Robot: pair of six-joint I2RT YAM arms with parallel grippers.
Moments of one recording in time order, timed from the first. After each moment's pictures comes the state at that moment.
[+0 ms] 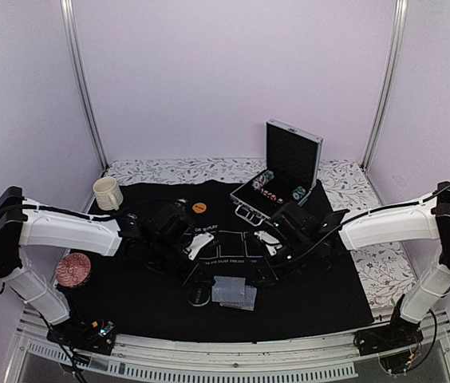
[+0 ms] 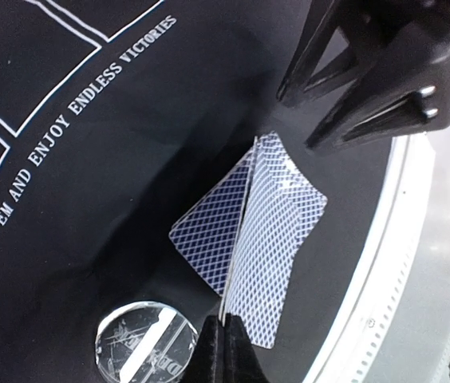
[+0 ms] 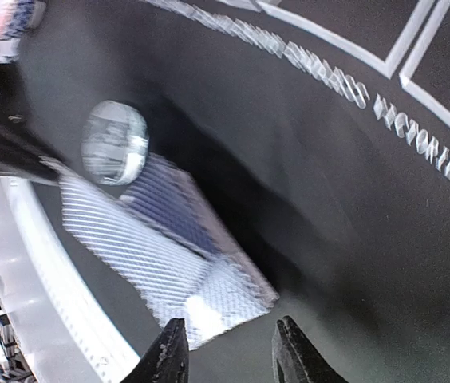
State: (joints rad) left arm -0.94 1.56 0.84 -0.23 0.40 -0.26; right arm 0.96 1.67 0.94 -0.31 -0.37 0.44
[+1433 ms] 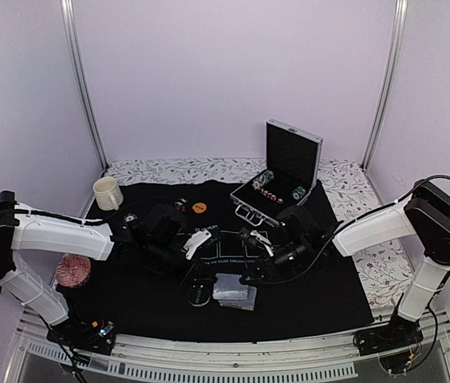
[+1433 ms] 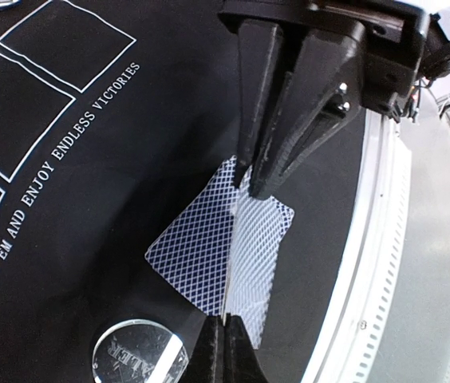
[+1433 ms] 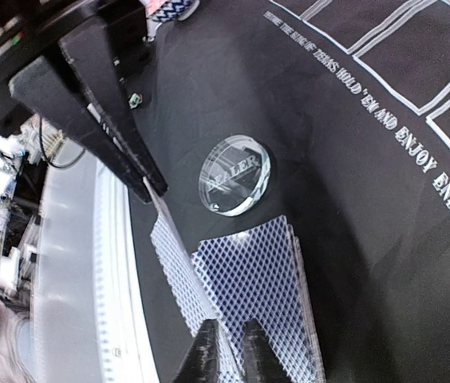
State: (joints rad) left arm -0.94 1.50 0.77 -0.10 0.43 -0.22; right arm 0.86 1.75 0.81 0.18 -0.77 0.24
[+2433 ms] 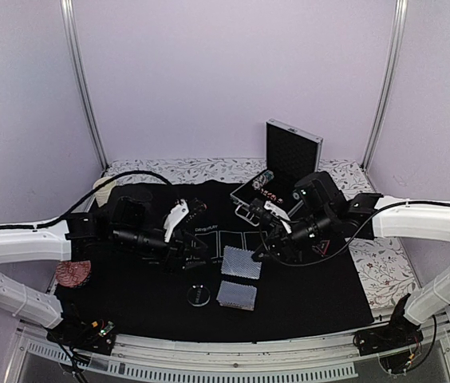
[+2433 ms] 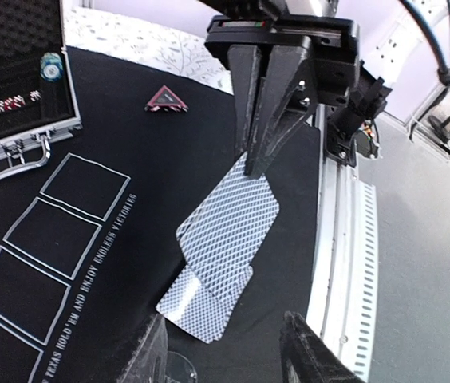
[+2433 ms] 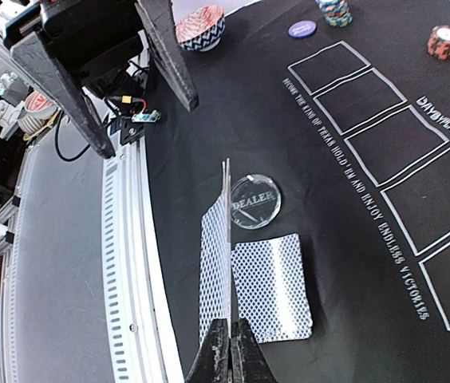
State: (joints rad) left arm -0.94 1.20 0.76 -0.09 0.41 -0.08; right arm 0.86 1.43 0.96 -0.28 -0.64 0.02
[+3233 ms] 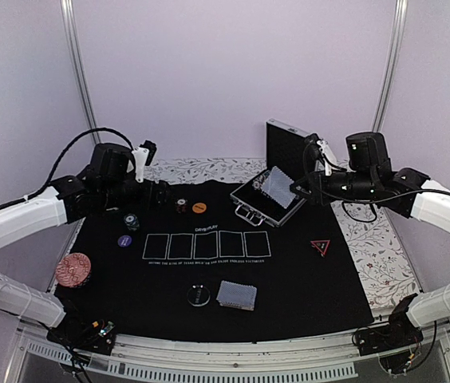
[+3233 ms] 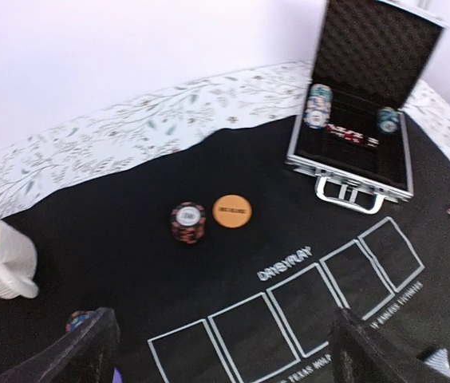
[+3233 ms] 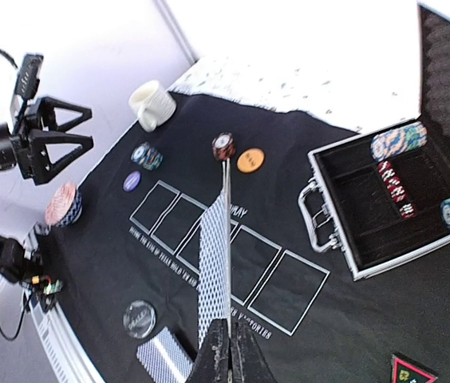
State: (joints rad) left arm -0.65 1.24 0.98 -0.30 -0.19 -0.14; right arm 0.64 1.22 1.06 -0.33 -0.28 0.28
